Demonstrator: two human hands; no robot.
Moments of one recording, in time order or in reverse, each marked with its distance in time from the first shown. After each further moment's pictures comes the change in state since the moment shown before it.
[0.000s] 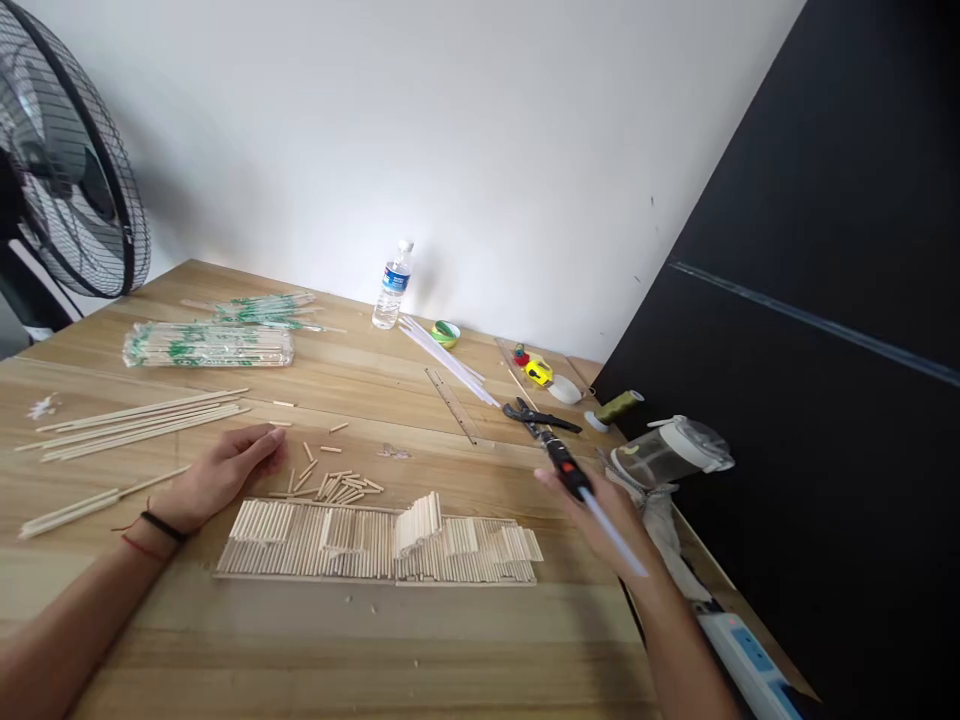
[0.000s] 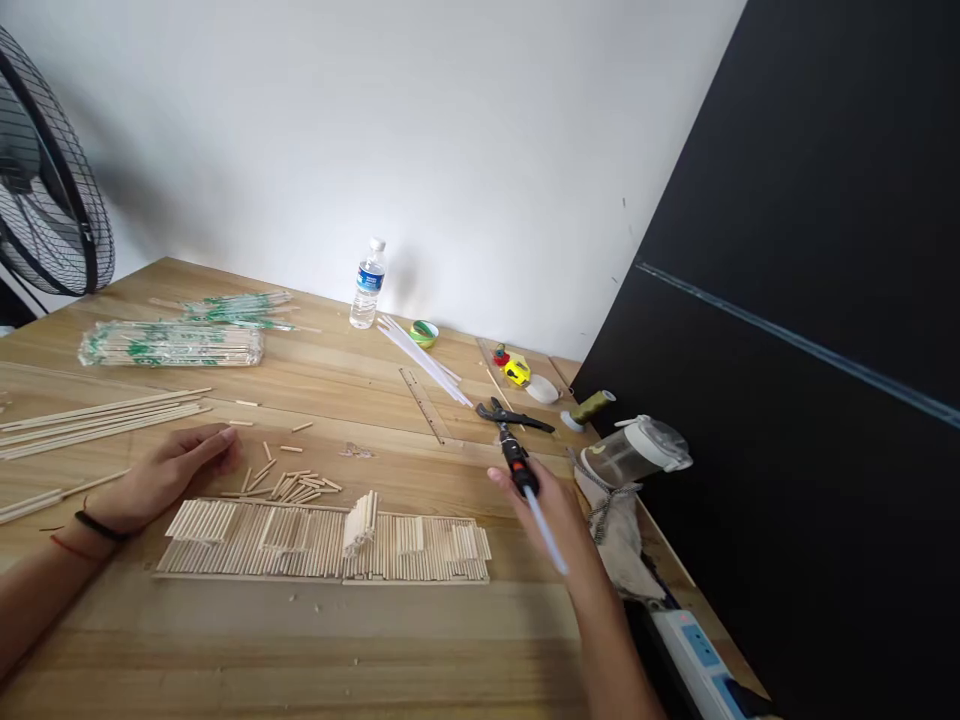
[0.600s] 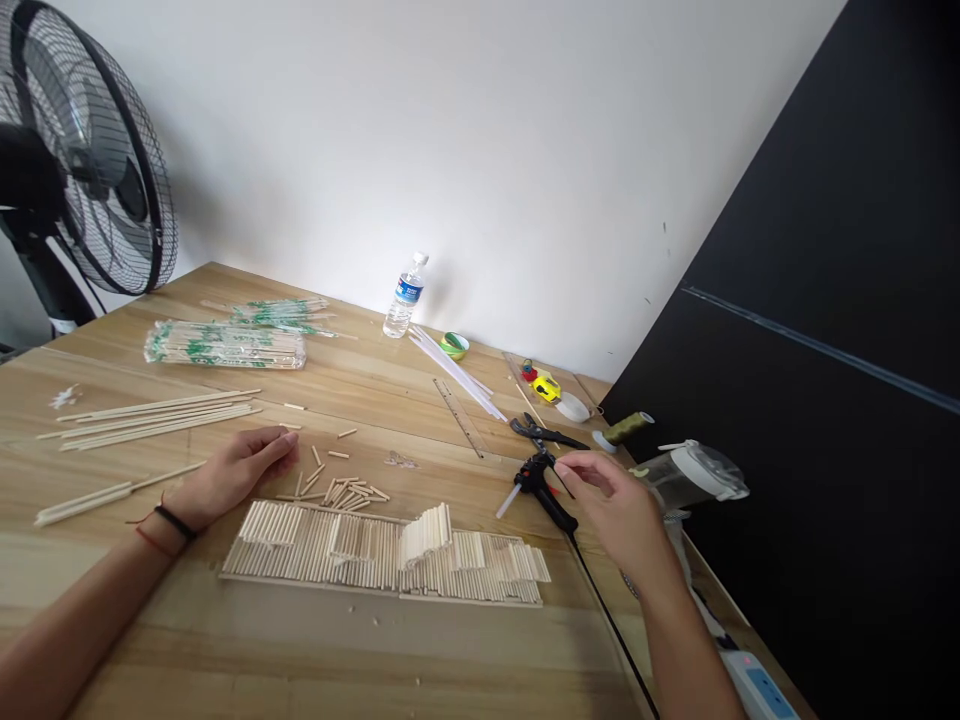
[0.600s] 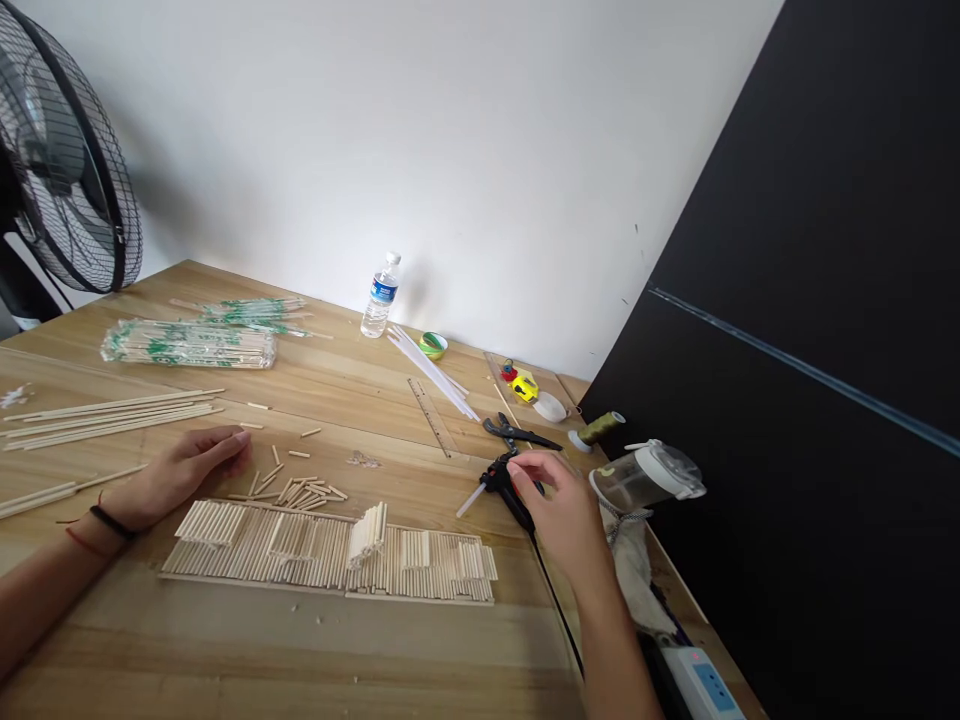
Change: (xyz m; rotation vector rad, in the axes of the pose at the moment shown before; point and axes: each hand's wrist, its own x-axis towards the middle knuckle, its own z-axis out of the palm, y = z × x) left_hand -0.002 0.008 0.003 0.016 0.004 0.036; right_hand 0.022 -0.011 0.004 0.096 0.013 -0.058
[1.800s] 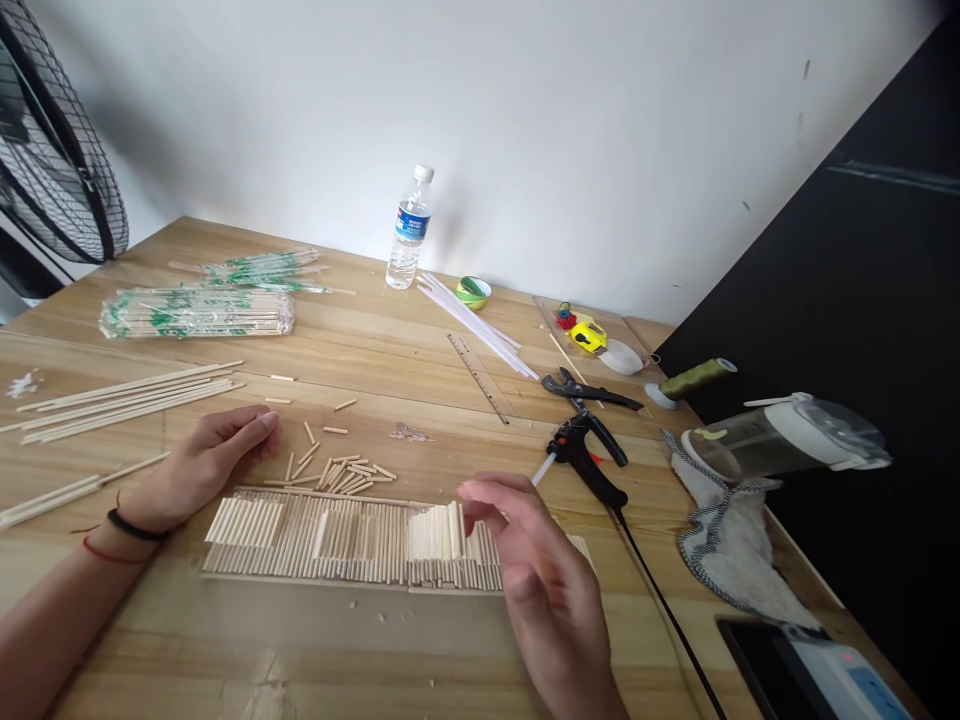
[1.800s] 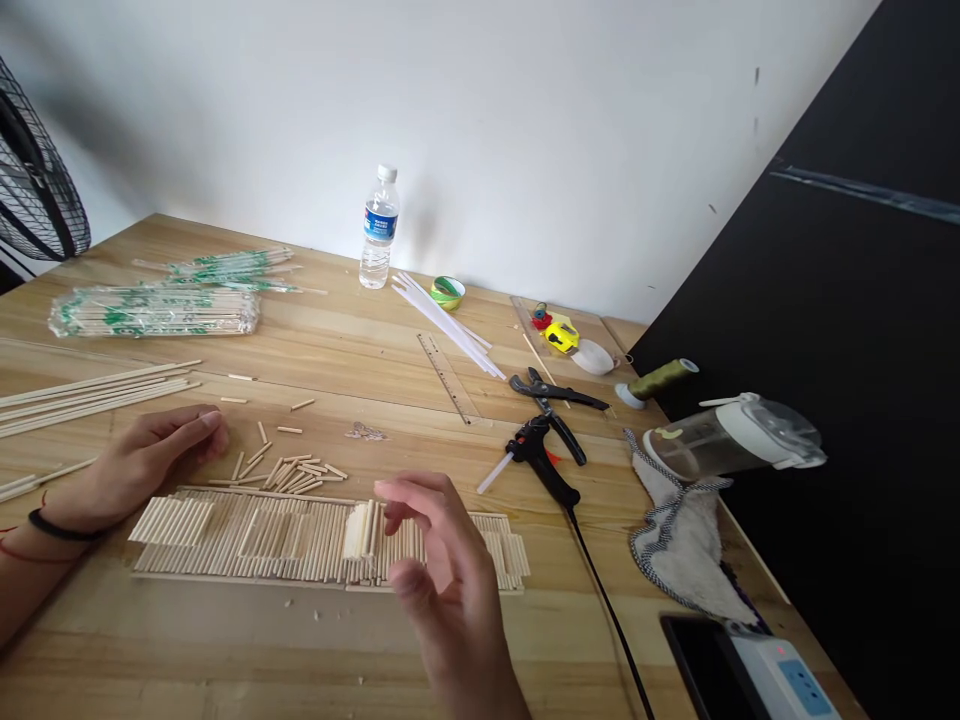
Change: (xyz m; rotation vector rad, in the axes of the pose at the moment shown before) left_hand 0.001 0.006 -0.001 0.088 -0.002 -0.074; right_hand -0.090 -0.098 0.081 0.827 -0.128 -0.037
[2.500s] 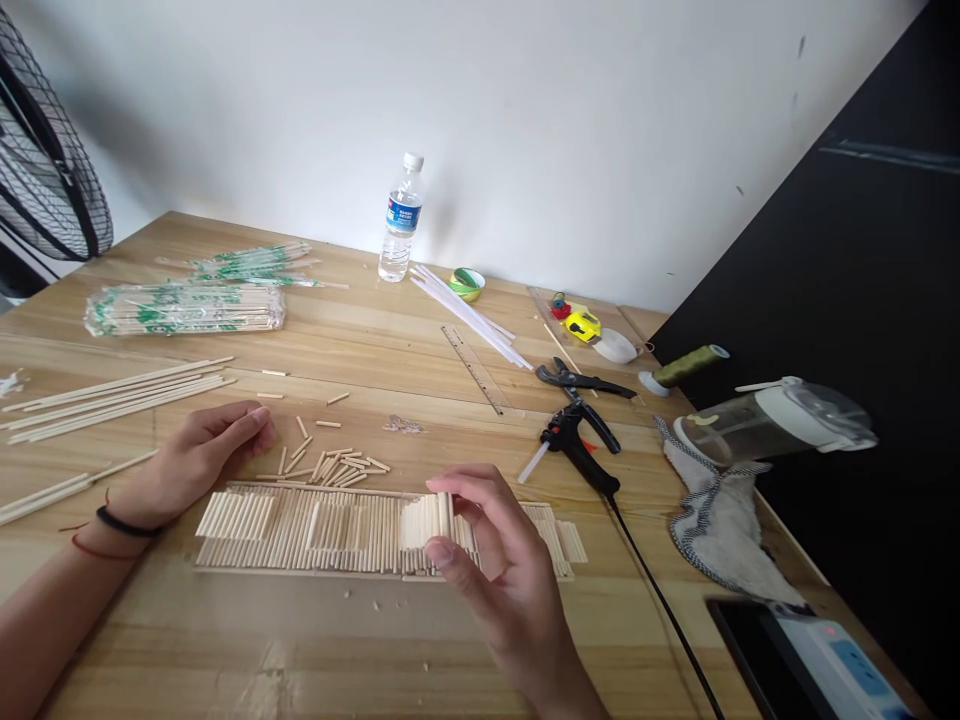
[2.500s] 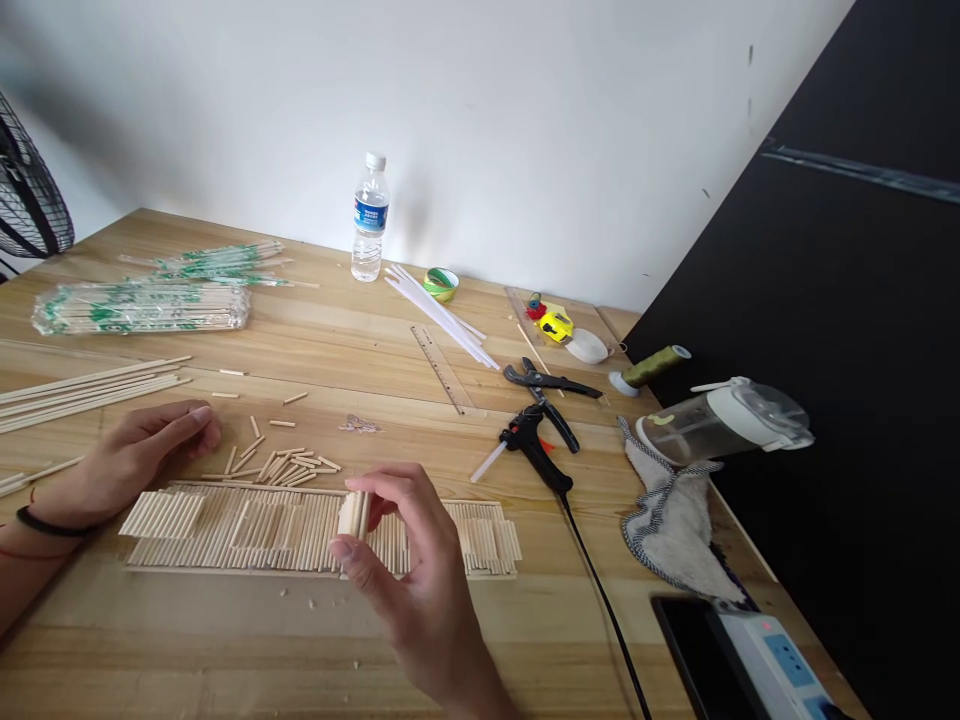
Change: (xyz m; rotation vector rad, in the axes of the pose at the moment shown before) left_hand 0.000 -0.007 -0.001 -0.018 -0.003 -0.025; right_hand 0.001 0.006 0.003 -0.106 -0.130 0.033
